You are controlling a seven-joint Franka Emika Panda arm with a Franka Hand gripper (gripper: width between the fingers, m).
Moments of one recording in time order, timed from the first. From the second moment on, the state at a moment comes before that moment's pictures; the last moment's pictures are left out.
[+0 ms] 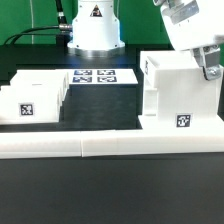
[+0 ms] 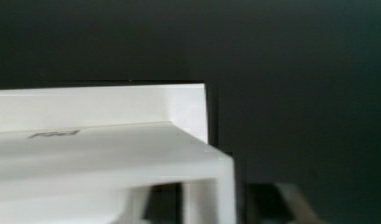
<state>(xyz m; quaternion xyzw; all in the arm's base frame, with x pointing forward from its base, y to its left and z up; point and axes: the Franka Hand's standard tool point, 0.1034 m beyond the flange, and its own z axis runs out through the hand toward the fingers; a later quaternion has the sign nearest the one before) 0.652 0.127 0.104 -0.70 0.69 0.00 0.20</state>
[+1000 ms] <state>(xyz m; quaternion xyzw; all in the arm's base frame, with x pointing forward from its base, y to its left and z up) 0.635 0.124 0.142 -0.75 0.62 -0.04 0.21</state>
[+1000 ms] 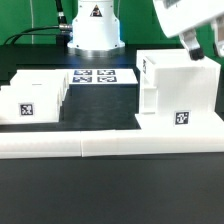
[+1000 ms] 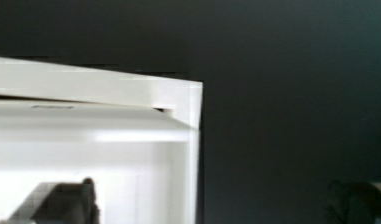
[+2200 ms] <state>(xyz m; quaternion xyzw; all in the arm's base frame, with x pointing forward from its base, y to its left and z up) 0.600 0.097 0.140 -0.97 0.21 -0.04 0.14</state>
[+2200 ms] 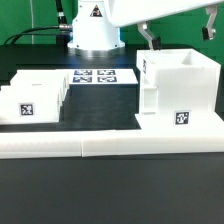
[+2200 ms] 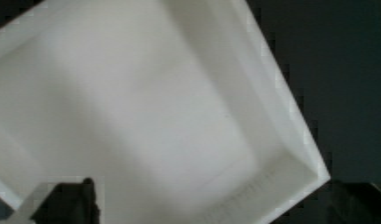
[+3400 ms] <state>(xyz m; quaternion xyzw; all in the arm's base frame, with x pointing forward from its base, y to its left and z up) 0.546 -0.024 0.124 -0.99 0.01 -0.06 0.10</state>
